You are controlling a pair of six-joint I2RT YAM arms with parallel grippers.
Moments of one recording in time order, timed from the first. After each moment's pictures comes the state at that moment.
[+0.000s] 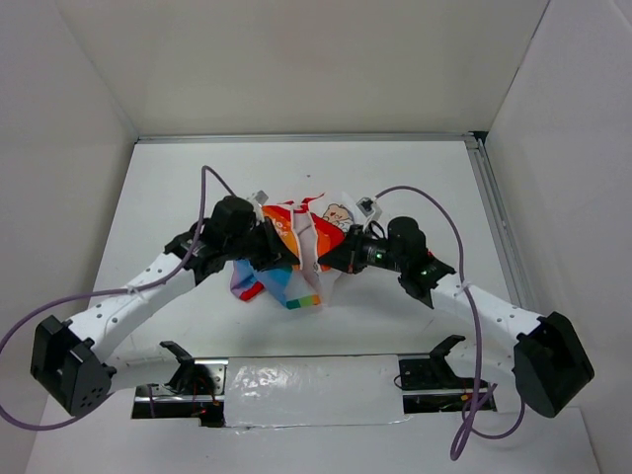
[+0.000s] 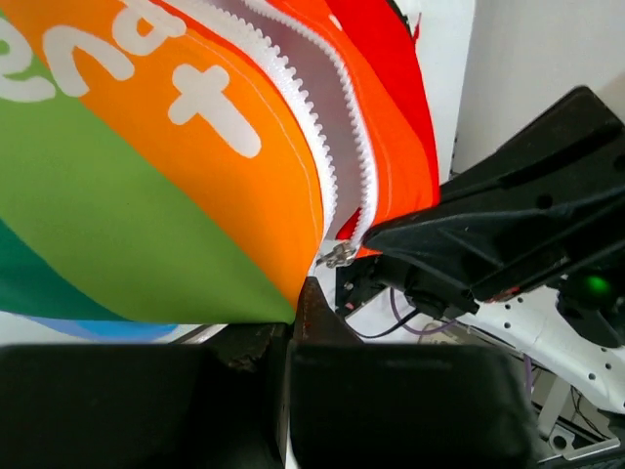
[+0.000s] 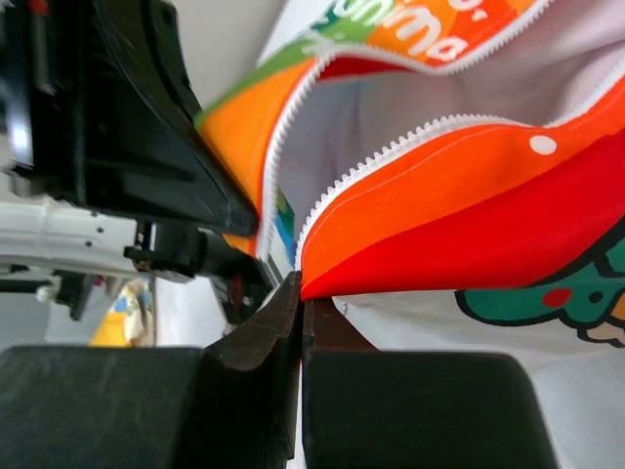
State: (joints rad) left arm -0.59 1.19 0.99 -0.49 0.32 -0.95; right arm 0.58 1.11 0.59 0.26 -0.54 0.71
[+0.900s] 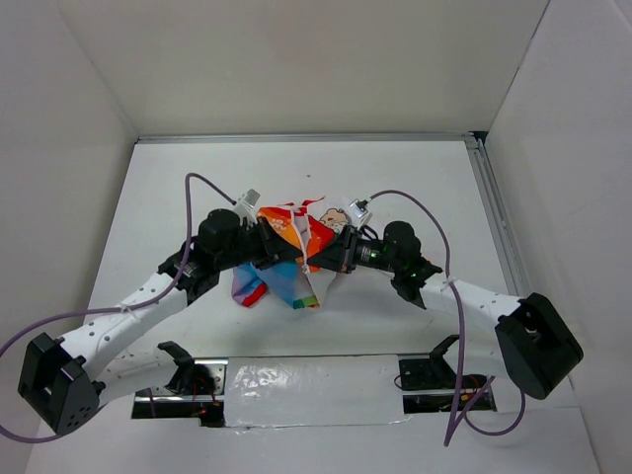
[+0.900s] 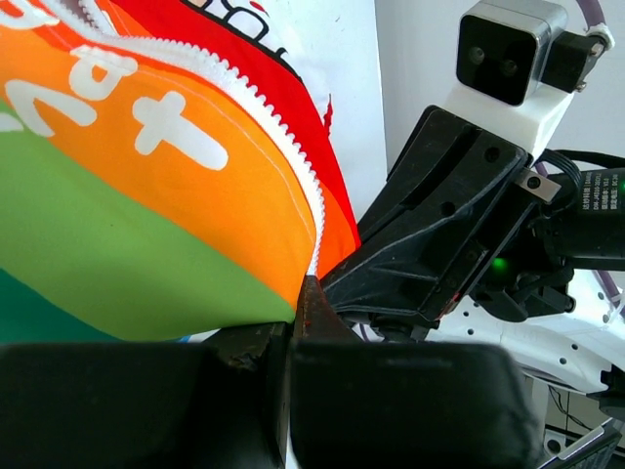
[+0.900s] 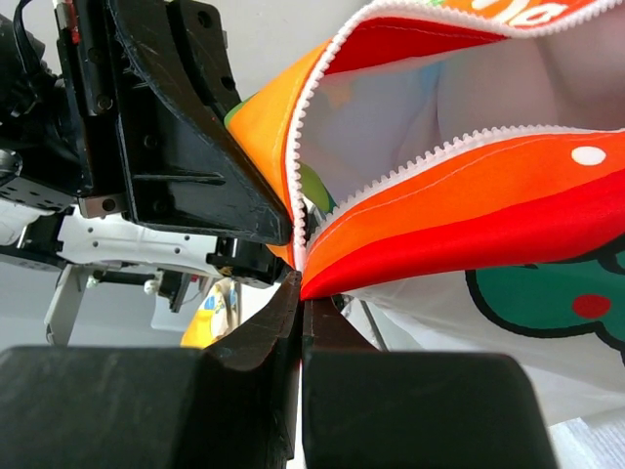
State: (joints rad) left arm -0.60 1.06 0.78 -0.12 0.31 -1.01; right arm 0.61 1.22 0.51 0.61 -0.62 0.98
